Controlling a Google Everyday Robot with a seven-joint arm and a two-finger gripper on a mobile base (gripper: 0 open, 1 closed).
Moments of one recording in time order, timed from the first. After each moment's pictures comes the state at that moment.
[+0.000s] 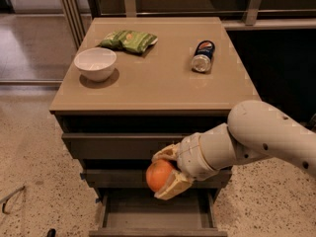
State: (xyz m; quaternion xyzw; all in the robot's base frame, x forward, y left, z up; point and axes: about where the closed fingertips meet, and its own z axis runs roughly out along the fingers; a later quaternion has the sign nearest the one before) arm 0.400 -0.008 0.737 -0.69 0.62 0.23 0.31
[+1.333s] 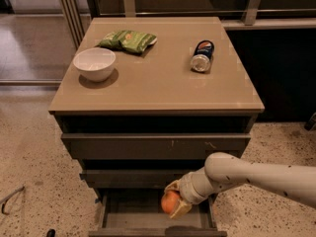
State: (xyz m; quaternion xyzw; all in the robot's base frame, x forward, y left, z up) arm 0.437 -0.048 0.460 -0.70 0.64 0.22 0.24
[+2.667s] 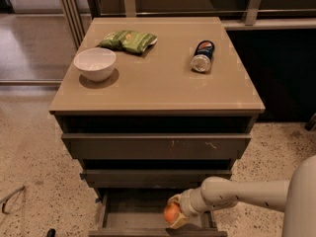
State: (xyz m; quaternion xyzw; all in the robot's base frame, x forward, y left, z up) arm 0.447 -0.058 0.328 -0.66 0.68 0.20 0.25
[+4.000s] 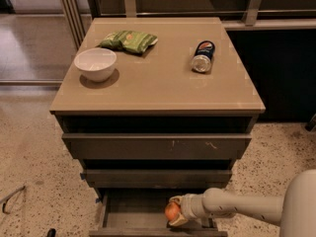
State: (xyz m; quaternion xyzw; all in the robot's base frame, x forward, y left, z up) arm 0.476 -0.065 0.267 -0.65 0.67 0.15 0.31
